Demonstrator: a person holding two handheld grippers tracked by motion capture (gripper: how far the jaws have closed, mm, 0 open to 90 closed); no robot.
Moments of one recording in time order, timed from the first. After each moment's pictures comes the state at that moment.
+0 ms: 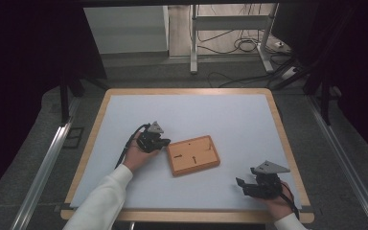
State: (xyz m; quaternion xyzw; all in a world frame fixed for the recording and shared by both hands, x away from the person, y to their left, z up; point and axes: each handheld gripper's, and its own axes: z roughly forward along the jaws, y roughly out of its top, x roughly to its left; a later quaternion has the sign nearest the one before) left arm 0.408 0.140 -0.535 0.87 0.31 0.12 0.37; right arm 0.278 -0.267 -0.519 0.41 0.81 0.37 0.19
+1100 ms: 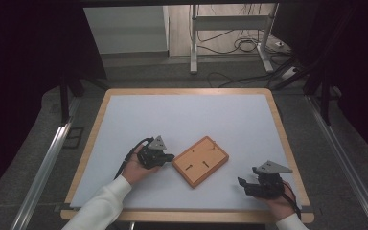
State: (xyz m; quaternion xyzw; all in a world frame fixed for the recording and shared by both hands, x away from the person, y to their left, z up) left arm 0.351 0.126 -0.529 0.88 0.26 0.09 0.38; right arm 0.278 -0.272 -0.517 0.41 0.81 0.37 0.19
